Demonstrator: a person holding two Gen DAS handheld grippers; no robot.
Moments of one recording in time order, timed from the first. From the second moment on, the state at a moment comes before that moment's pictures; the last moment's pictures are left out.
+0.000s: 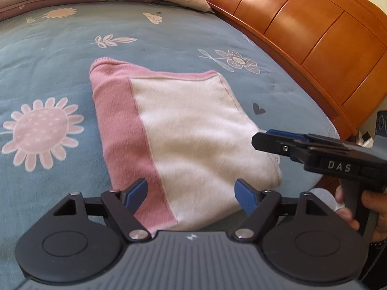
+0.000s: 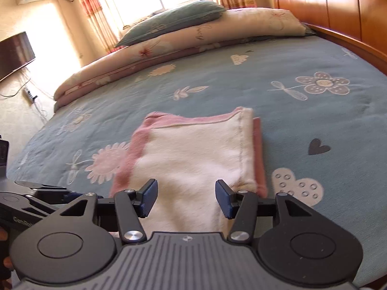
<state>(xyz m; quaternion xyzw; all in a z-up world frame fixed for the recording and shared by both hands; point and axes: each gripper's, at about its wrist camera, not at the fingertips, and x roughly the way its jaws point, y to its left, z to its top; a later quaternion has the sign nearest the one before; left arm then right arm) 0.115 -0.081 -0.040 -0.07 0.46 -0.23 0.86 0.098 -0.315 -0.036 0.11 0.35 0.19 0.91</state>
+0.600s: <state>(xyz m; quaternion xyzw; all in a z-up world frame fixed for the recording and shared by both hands) 0.091 -0.079 -0.055 -0.10 0.47 -0.21 0.86 0.071 -0.322 -0.051 0.14 0.37 0.19 0.90</state>
